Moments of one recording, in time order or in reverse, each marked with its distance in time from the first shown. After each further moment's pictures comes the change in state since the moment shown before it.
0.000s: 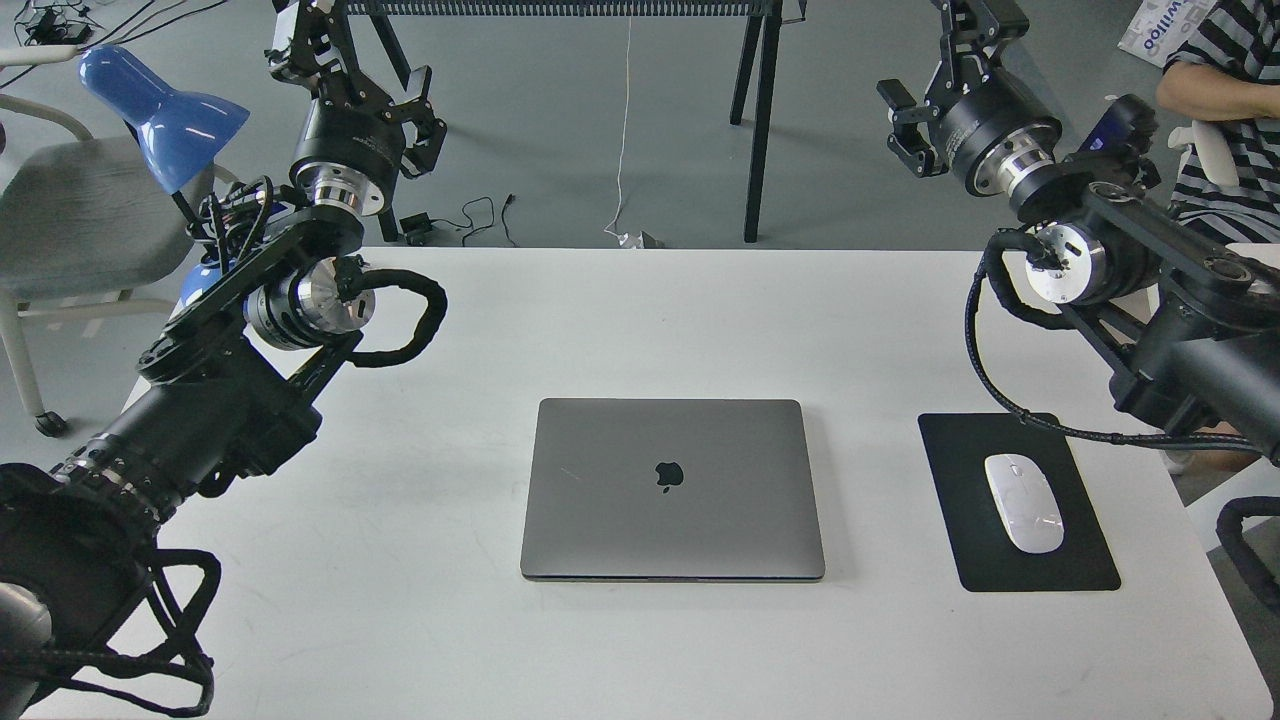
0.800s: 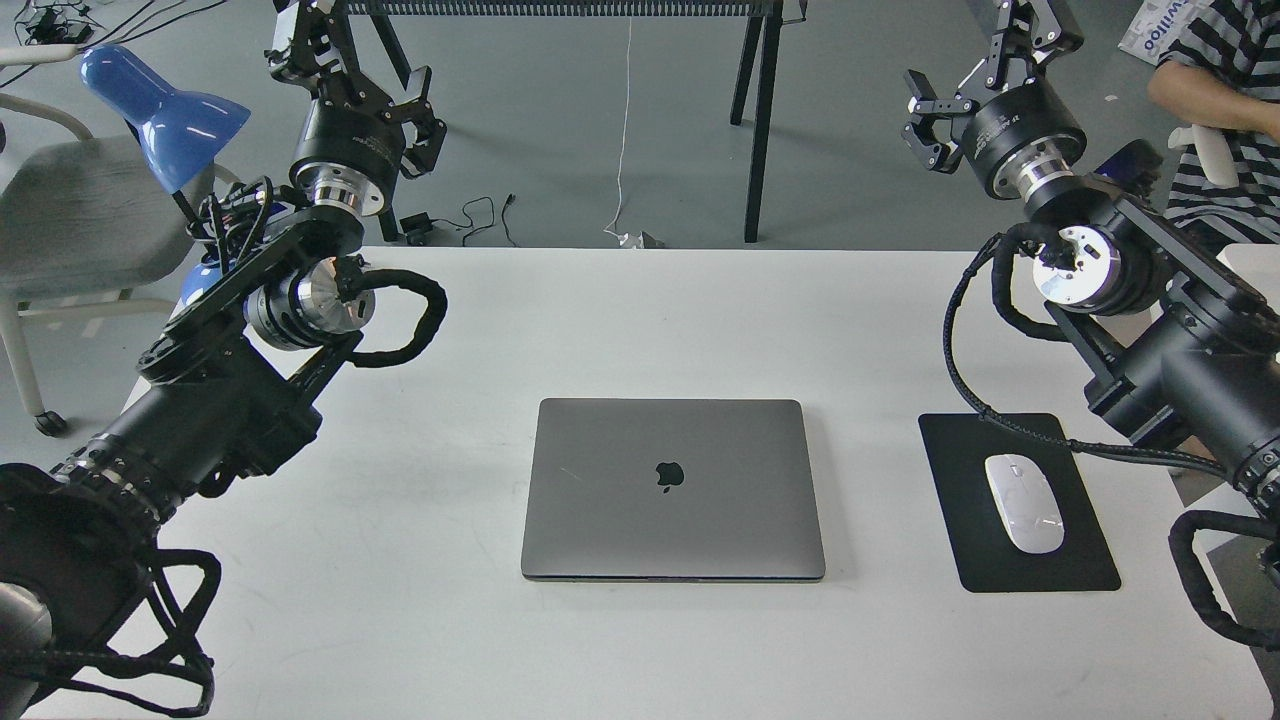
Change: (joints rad) left arm 0.000 -0.001 0.000 0.000 0.000 0.000 0.000; right arm -0.097 0.070 0.264 -0.047 0.096 0.031 0.009
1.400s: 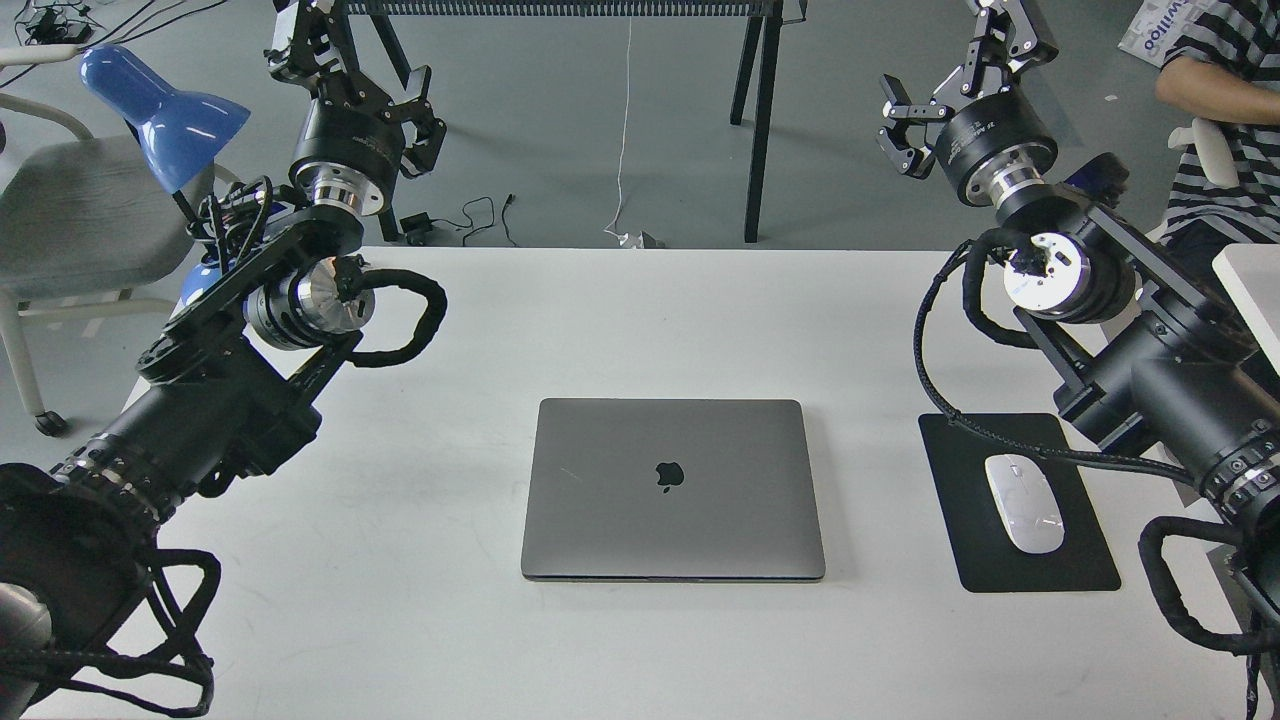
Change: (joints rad) left arm 0.000 0.001 0.000 0.000 0.000 0.000 0.000; right arm -0.010 0.041 0.022 0.009 0.000 -0.007 0.004
